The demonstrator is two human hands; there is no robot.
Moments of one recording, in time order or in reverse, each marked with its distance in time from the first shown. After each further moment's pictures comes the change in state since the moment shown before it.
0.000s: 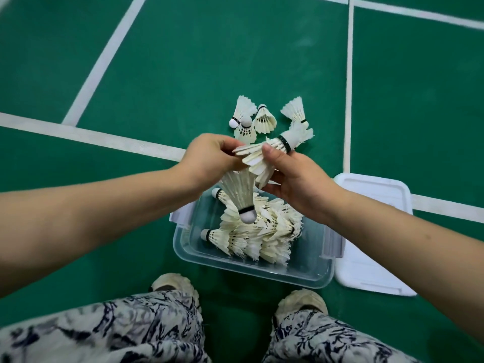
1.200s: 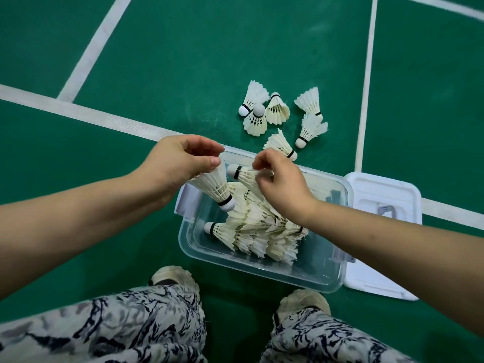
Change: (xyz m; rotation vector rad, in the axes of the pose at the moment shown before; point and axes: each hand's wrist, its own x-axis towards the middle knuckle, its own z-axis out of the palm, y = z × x) left_hand -0.009 -0.044 -0.043 -0.209 0.067 -0.126; right_hand 0.042 0.051 0.002 -1.063 0.222 -0.233
